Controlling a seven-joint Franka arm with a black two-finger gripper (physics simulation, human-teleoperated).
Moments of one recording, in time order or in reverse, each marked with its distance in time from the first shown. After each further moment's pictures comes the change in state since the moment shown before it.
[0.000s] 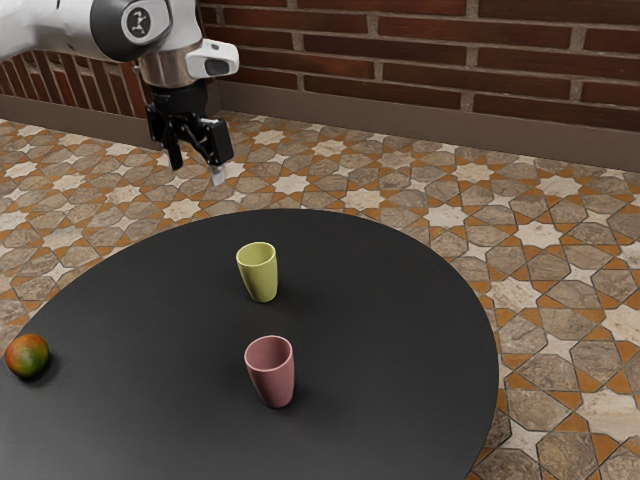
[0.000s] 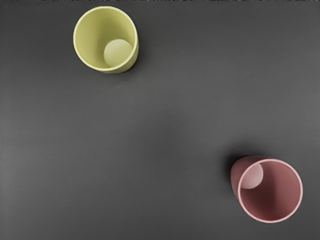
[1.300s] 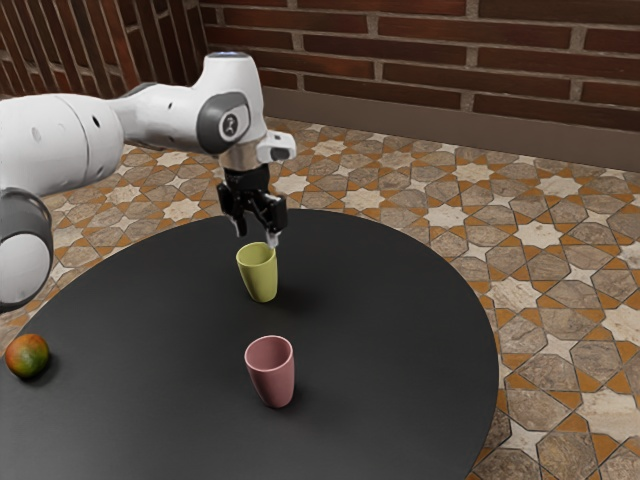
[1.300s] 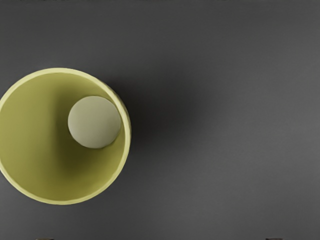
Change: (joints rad) arm 0.081 0.442 -0.031 0.125 -0.100 0.255 0.047
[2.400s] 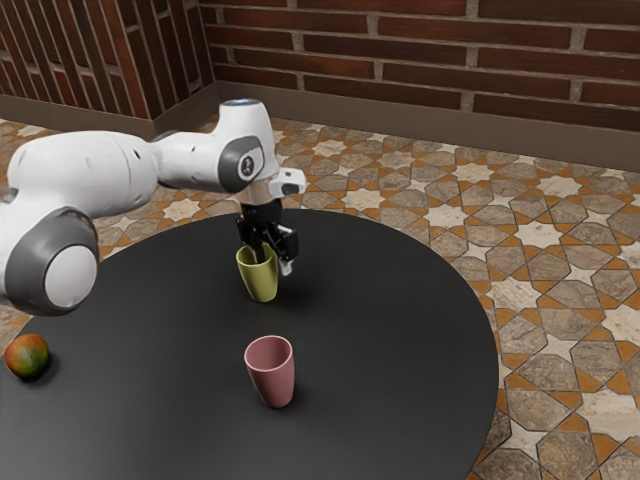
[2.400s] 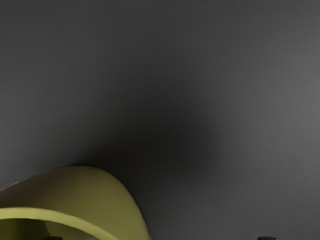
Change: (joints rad) arm 0.089 0.227 -0.074 0.126 -0.023 0.097 0.082
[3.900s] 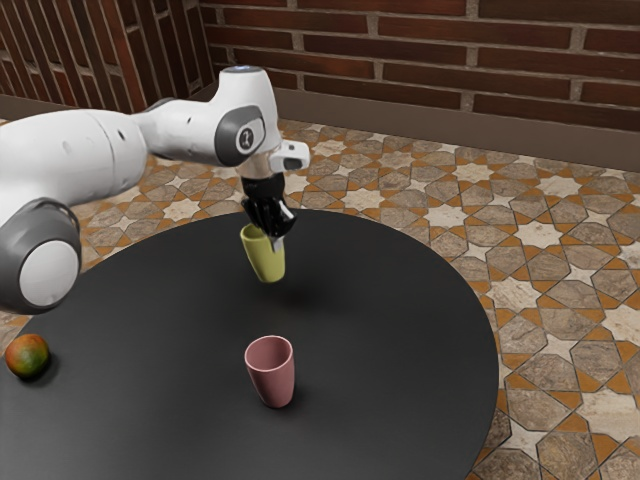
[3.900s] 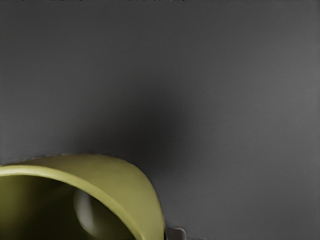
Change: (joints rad) arm -0.061 -0.130 0.024 -0.035 0.030 -0.052 0.011
